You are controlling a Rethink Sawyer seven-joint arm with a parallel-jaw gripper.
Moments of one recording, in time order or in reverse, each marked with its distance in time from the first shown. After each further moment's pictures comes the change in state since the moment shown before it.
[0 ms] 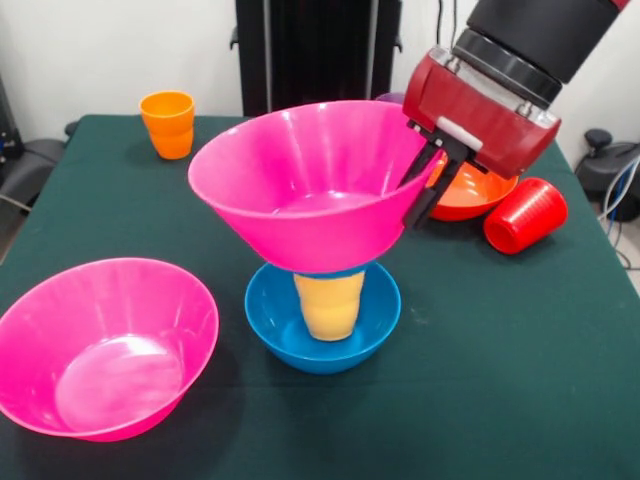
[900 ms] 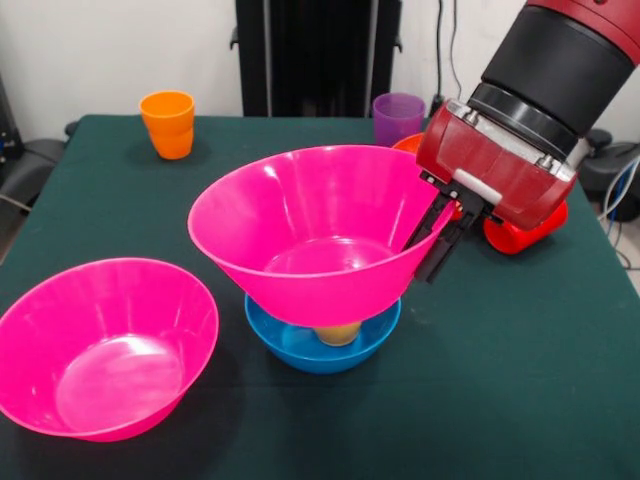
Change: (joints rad) arm 0.023 0.099 -0.065 -0.077 0.000 -0.089 0.000
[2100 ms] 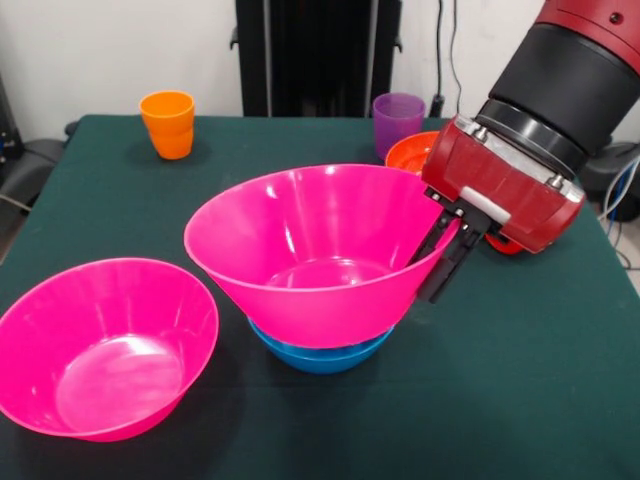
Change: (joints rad) arm 0.003 0.054 -0.047 -0.073 0.000 -0.001 0.000
